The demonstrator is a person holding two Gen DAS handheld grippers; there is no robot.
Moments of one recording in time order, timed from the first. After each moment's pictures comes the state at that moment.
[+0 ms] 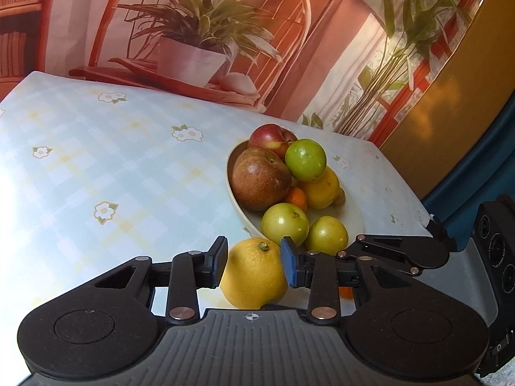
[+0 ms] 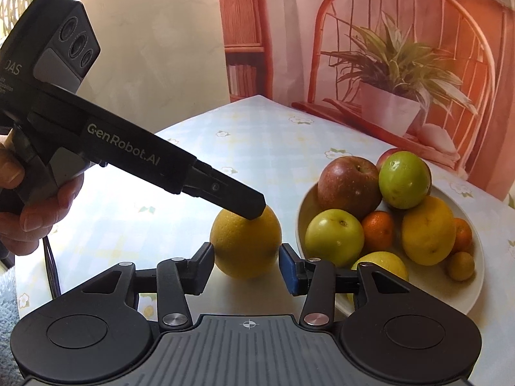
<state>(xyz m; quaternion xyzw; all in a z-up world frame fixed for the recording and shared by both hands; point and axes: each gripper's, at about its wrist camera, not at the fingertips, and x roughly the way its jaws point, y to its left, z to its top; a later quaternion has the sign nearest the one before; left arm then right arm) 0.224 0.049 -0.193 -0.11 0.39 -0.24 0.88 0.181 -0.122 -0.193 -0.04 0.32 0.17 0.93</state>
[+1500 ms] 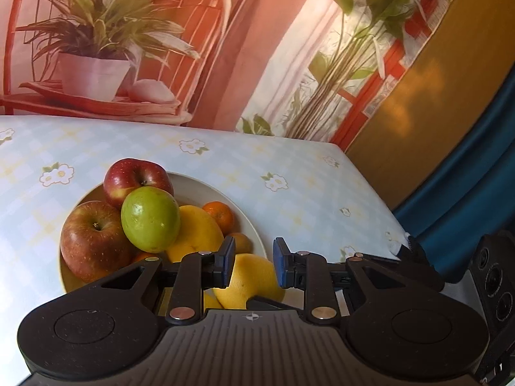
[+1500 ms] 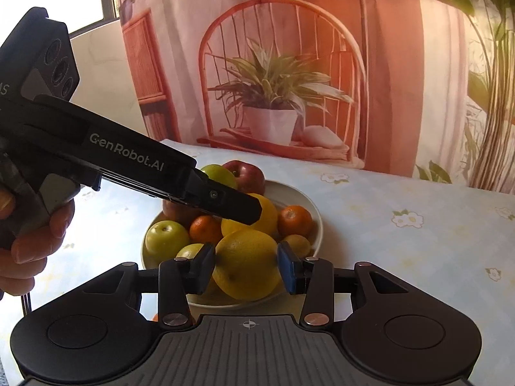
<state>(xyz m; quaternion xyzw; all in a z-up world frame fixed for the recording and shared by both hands) 0.281 -0.095 -0.174 -0.10 0.39 -0.27 0.87 0.145 -0.267 -0.172 0.04 0.26 0.08 0.96</state>
